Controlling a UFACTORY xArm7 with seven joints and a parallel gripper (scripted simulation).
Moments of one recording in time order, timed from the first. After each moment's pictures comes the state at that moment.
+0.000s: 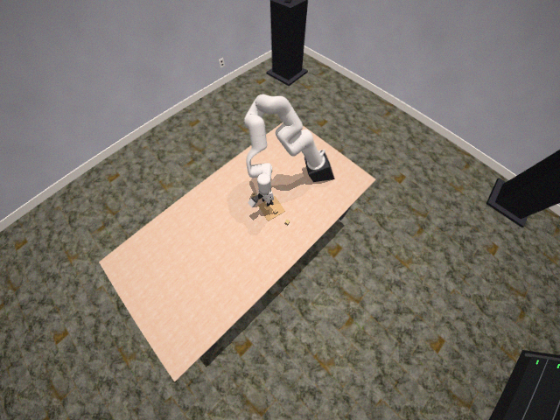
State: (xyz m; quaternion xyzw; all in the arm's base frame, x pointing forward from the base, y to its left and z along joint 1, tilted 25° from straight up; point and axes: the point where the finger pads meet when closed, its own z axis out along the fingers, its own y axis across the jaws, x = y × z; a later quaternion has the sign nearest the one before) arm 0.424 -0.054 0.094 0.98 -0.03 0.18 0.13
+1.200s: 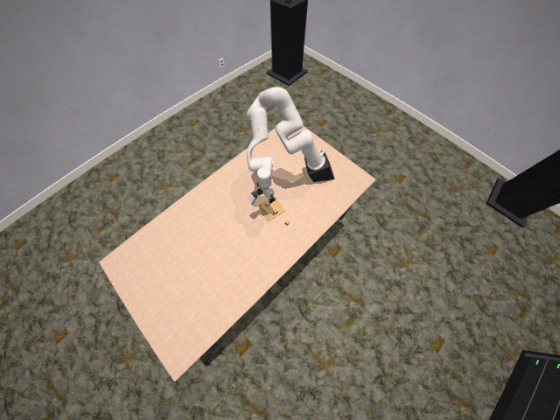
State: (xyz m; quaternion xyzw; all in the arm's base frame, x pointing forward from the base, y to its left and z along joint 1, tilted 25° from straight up) arm 0.400 -0.048 0.131 0.98 -0.02 0.17 0.13
